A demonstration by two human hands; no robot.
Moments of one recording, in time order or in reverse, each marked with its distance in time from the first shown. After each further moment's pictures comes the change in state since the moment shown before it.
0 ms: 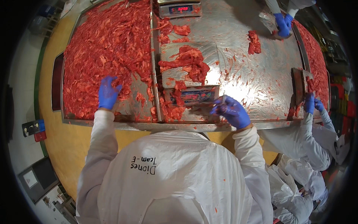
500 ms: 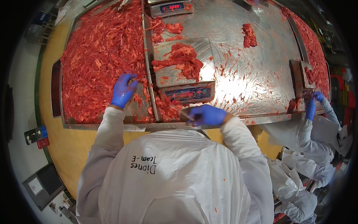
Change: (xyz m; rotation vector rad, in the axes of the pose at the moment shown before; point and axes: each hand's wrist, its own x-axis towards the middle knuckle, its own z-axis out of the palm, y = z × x) left_hand 0.020 0.056 0.047 -0.447 -0.156 -0.008; right_hand 0.041 0.032 0.037 -0.865 -0.417 0.217
